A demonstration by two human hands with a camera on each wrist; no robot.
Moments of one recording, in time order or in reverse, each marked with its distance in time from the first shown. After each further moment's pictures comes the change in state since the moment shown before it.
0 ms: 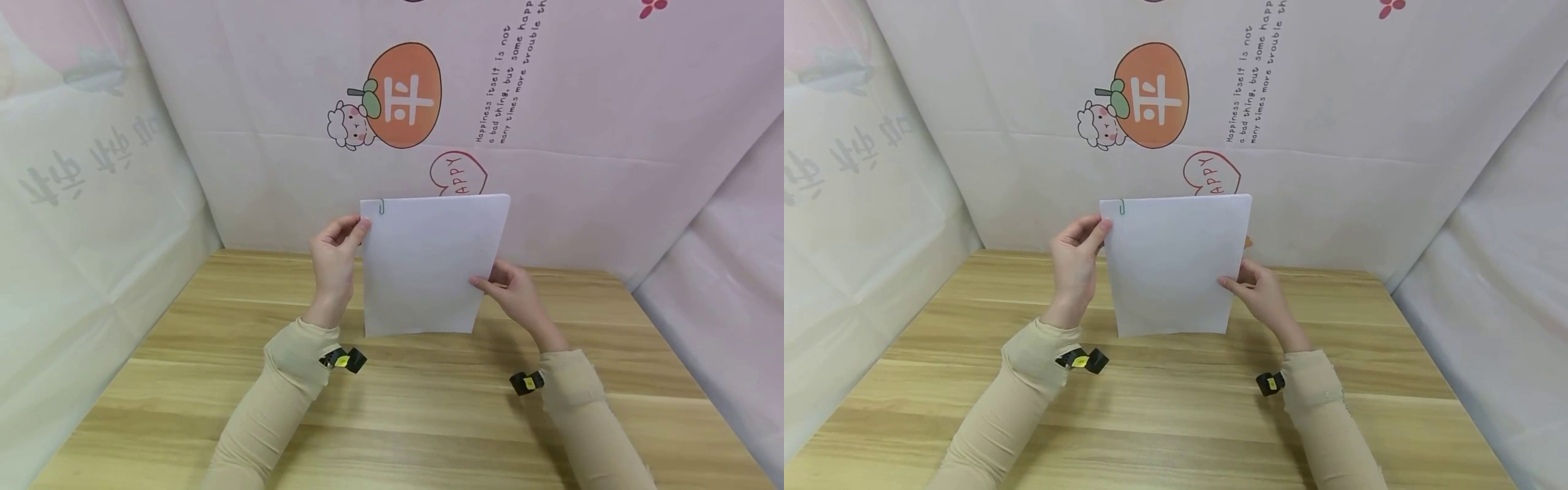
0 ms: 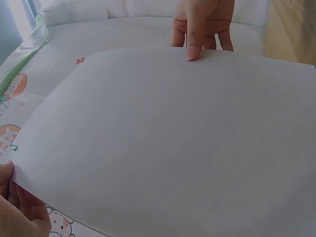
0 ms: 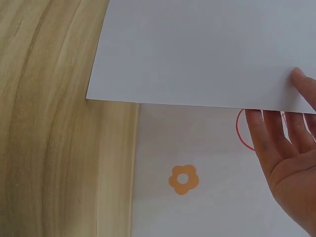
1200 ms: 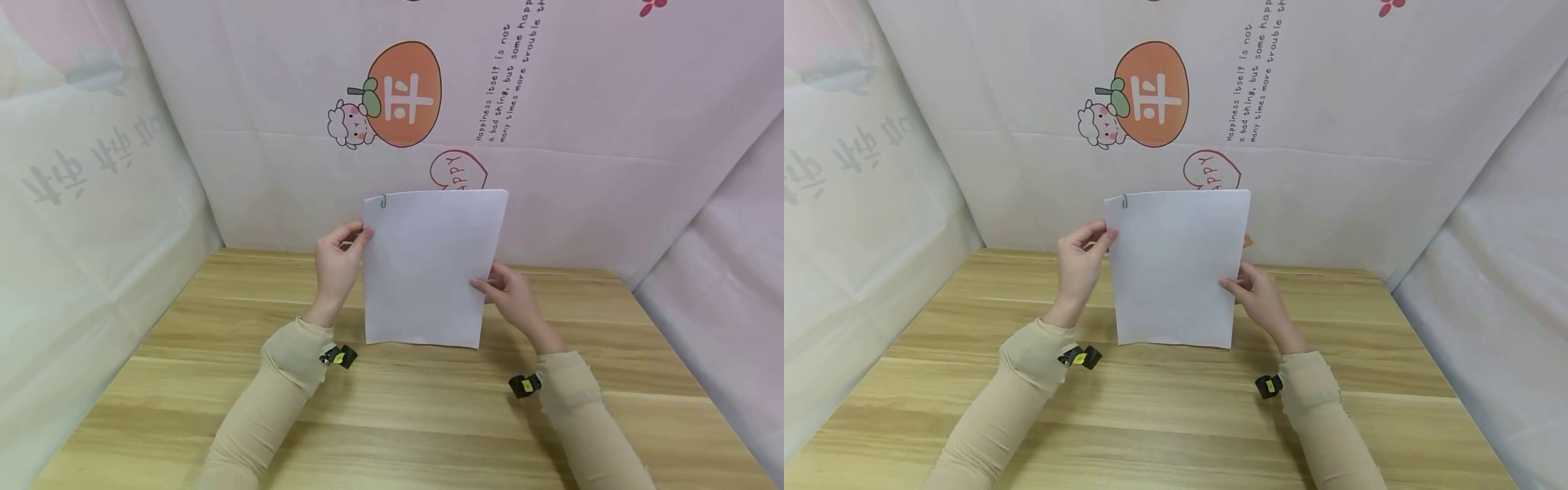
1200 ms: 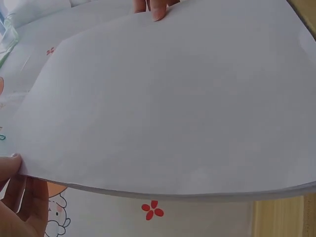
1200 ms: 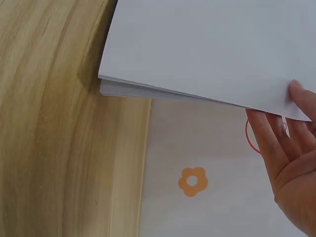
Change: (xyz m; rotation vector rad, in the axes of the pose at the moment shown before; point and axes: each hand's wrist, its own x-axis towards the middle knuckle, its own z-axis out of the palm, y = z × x) left_hand -0.002 -0.003 -0.007 0.356 -0.099 0.052; right_hand -0.005 0.005 0.007 -0.026 0.008 0.006
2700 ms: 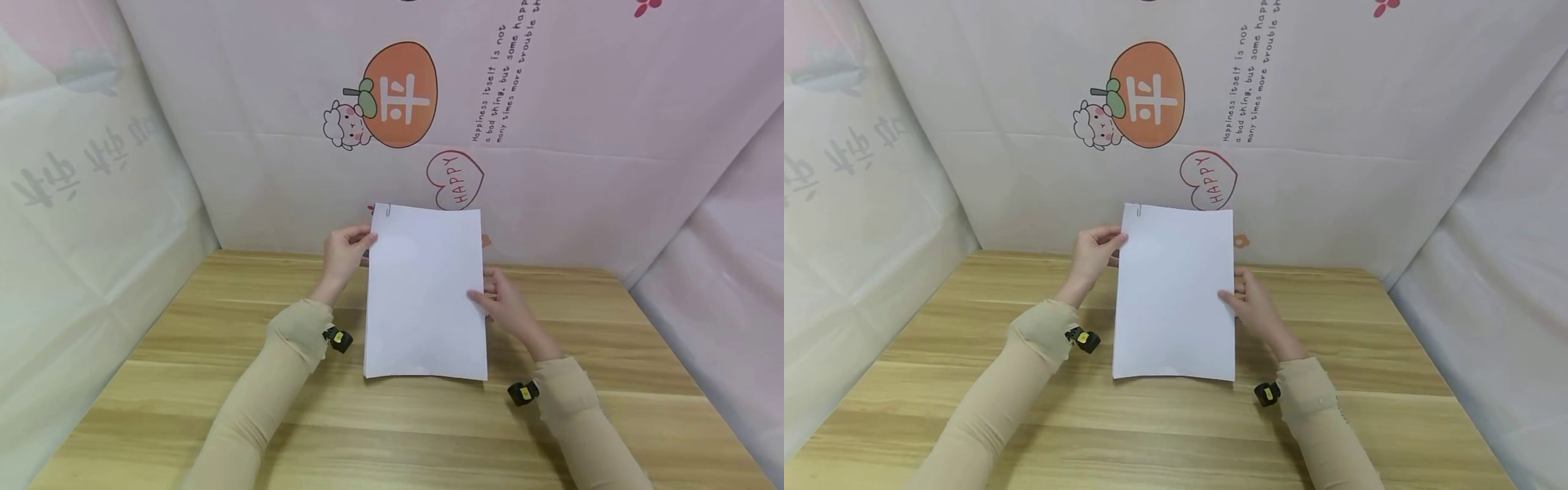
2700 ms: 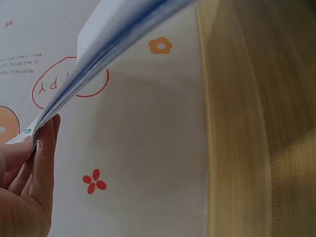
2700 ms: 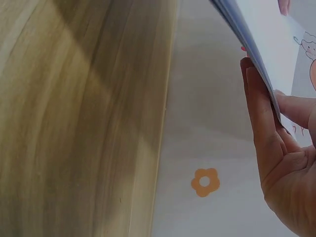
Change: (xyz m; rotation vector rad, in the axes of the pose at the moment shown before) left_hand 0.033 -0.061 0.009 0.029 -0.199 -0.219; right_hand -0.008 -0.017 0.002 0.011 -0.146 0.270
